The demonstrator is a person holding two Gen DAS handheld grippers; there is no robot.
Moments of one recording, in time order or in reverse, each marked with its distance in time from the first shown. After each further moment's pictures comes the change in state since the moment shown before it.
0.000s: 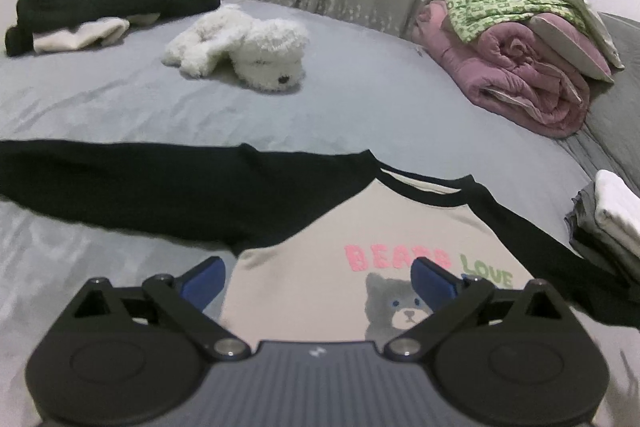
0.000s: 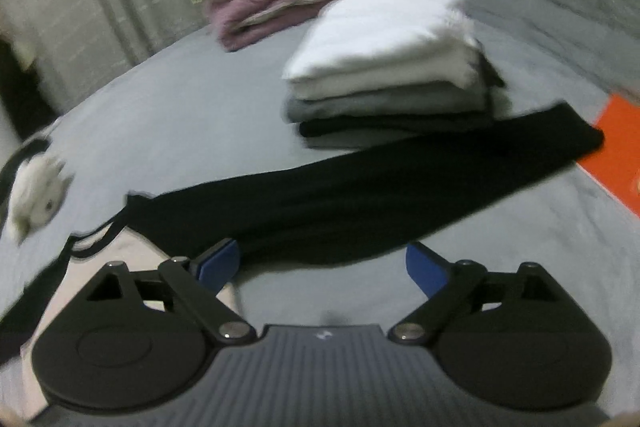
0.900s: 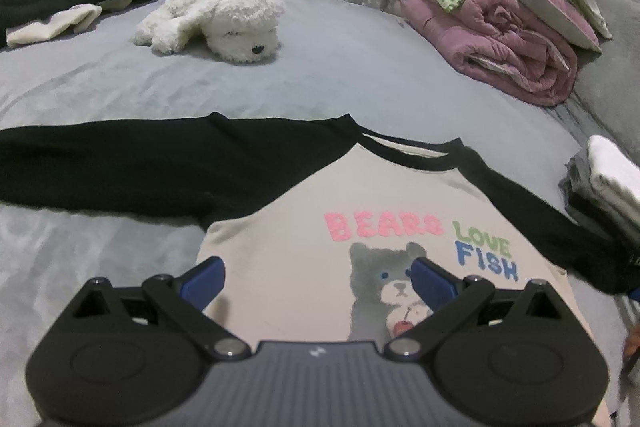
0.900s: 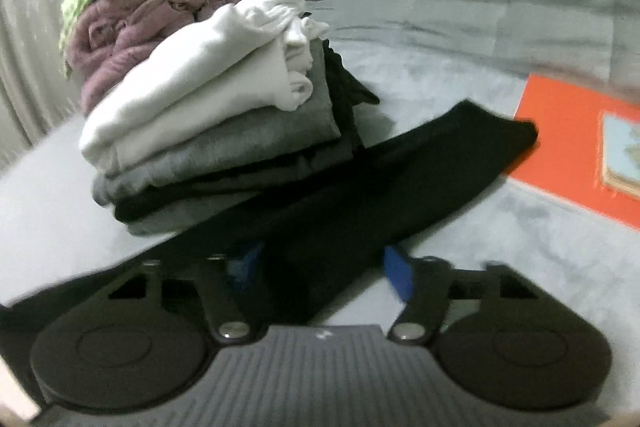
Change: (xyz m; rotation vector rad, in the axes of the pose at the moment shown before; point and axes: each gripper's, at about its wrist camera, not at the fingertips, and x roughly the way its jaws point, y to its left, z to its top) left arm 0.016 -0.007 -0.010 0.032 0.058 -0.048; right arm 0.066 -0.061 0.004 0.092 -0.230 -0.299
